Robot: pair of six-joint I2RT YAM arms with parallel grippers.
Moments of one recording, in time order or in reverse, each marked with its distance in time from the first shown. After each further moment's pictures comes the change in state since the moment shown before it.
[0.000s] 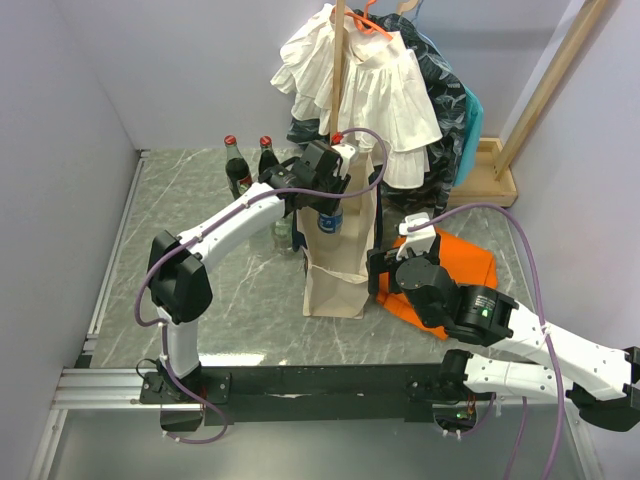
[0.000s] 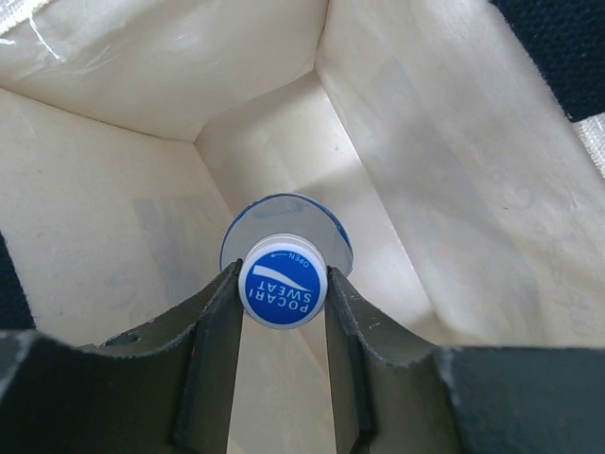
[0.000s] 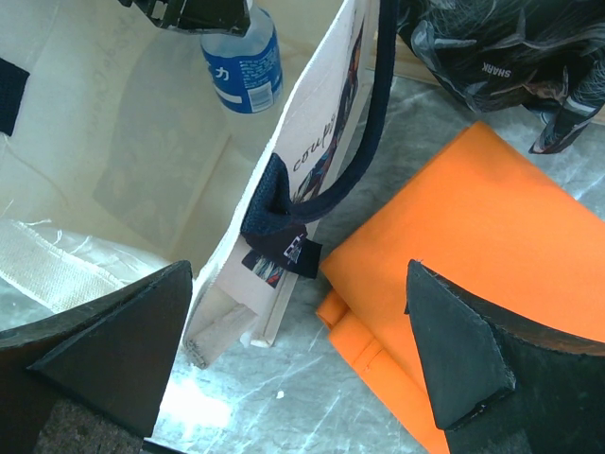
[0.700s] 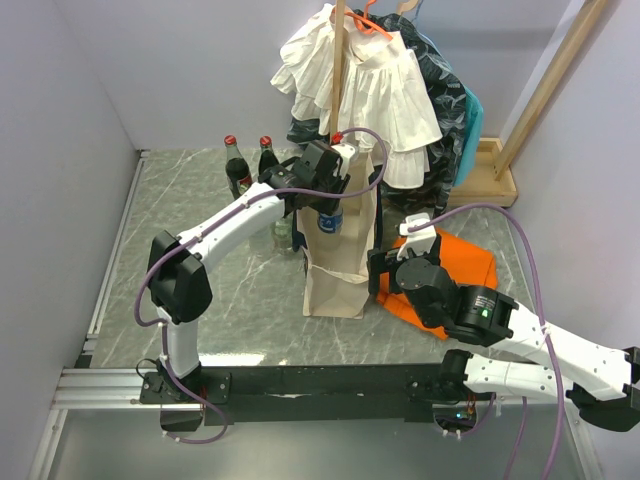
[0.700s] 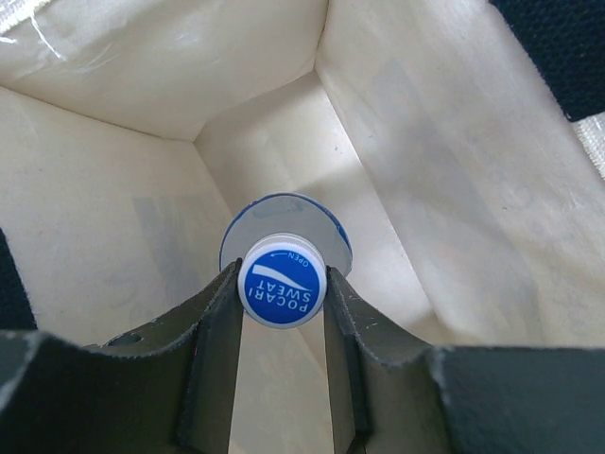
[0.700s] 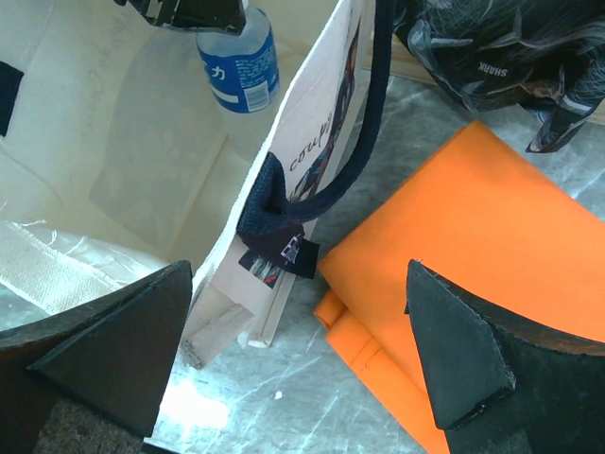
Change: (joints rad) left arm 0.000 -0.003 0.000 0.004 -0.002 -0.002; right arm 0.000 -0.002 -0.005 0.000 0.005 0.000
